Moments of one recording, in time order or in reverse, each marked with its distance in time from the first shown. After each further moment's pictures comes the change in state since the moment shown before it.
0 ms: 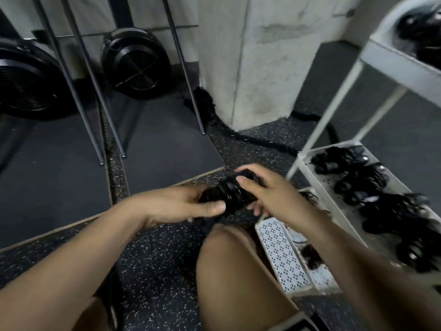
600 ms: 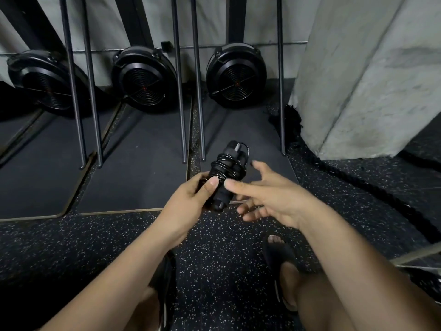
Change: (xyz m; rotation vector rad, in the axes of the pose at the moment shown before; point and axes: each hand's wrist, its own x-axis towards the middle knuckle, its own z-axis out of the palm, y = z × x) left_hand -0.077 -0.129 -0.060 -0.688 0.978 0.043; right_hand 0.125 -0.124 0.166 0.288 -0.483 0.130
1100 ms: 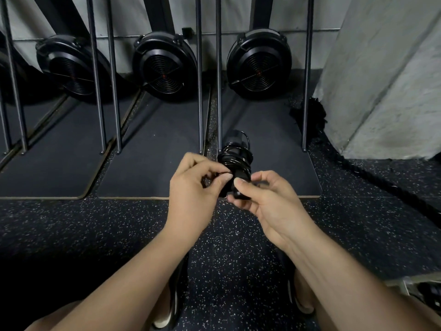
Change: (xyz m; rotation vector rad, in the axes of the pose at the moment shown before) left_hand -0.006 0.000 -0.013 0.521 0.445 0.483; right_hand 0.017 0.032 0.058 0.535 0.157 -0.144
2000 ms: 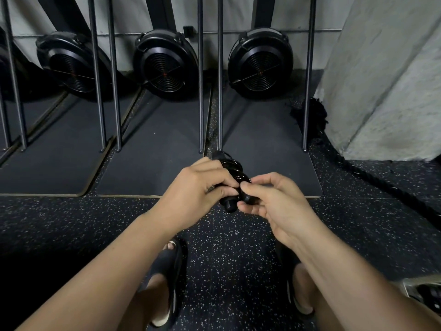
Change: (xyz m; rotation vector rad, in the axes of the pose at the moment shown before) left_hand 0.021 -0.017 -0.016 0.101 -0.433 0.392; right_hand 0.004 -0.009 -0.012 -0.165 0.079 0.062
